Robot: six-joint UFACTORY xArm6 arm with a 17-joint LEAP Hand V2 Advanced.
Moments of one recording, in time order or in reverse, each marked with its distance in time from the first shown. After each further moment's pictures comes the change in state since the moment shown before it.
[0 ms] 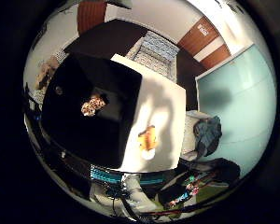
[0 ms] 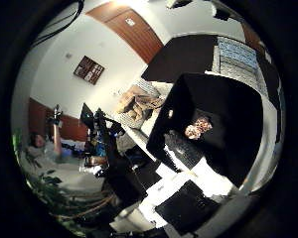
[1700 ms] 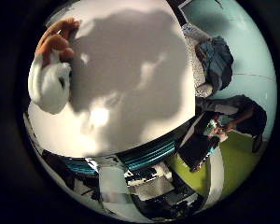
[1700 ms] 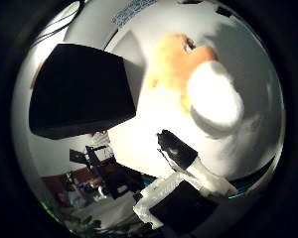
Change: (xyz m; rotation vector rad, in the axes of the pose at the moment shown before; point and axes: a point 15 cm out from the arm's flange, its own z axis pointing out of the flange) arm 0.271 0.319 0.211 -0.334 0.078 0.606
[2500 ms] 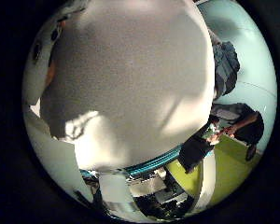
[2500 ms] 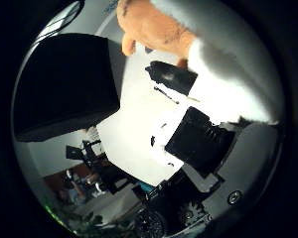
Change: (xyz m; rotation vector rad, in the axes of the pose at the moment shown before) arm -0.020 -0.004 0.047 -0.080 0.020 -0.068
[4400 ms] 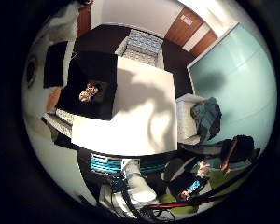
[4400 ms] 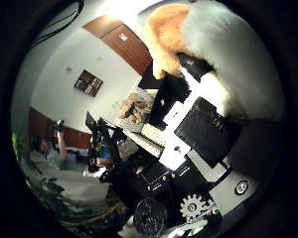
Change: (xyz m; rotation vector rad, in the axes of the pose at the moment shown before) arm -0.313 0.092 -0.386 0.502 -0.092 -0.541
